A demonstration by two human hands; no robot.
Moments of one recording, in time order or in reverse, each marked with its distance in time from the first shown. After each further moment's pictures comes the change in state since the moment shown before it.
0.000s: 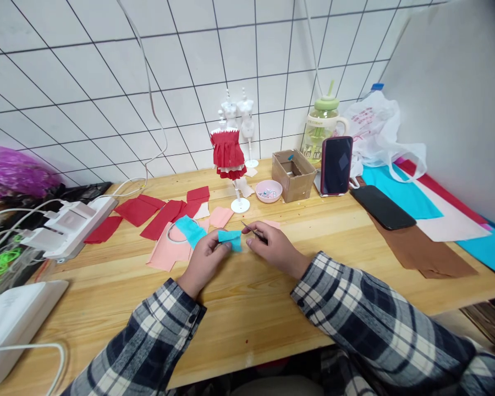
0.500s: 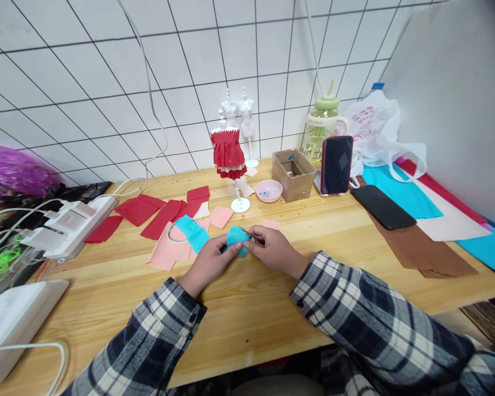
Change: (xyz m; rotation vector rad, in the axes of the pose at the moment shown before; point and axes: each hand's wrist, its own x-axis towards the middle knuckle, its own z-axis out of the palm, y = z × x) left_hand 0.003 0.000 0.006 0.114 -0.172 -0.070; right_hand 0.003 0.008 0.004 -0.101 -0.029 -0.066
